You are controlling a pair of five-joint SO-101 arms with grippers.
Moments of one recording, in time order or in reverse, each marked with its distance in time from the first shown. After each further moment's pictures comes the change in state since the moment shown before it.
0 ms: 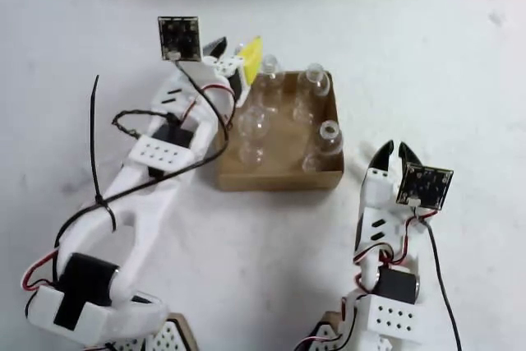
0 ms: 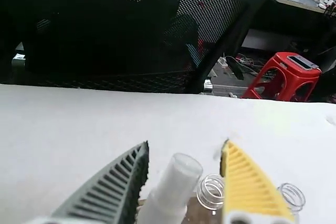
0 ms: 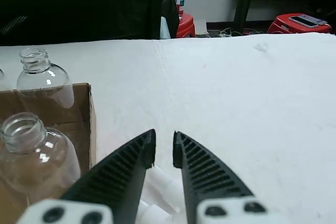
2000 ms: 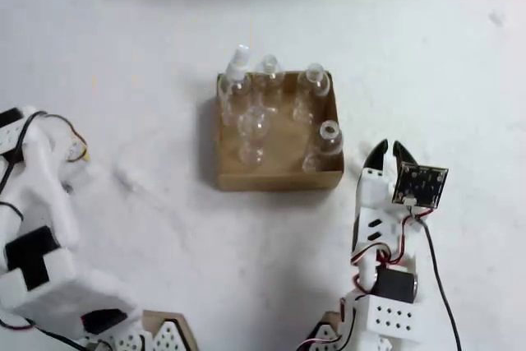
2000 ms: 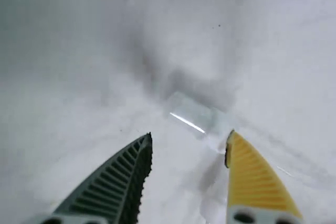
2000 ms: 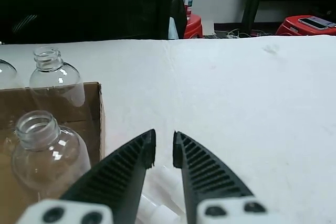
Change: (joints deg) left arm -46.5 13.4 -18.1 75.0 28.5; right arm -1.8 0.0 0.0 0.0 0.0
